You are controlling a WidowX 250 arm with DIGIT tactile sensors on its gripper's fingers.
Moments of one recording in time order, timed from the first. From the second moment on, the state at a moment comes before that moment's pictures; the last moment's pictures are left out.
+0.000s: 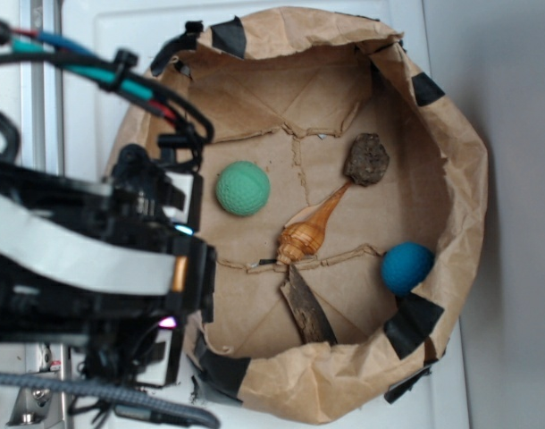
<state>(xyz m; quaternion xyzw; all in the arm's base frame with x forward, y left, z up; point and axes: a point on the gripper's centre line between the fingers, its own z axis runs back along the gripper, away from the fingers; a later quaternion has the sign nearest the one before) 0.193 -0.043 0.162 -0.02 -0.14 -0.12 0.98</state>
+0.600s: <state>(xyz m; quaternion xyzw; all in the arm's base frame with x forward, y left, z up) 0.241 -0.006 0.157 -0.05 -0.15 -0.08 0.98</state>
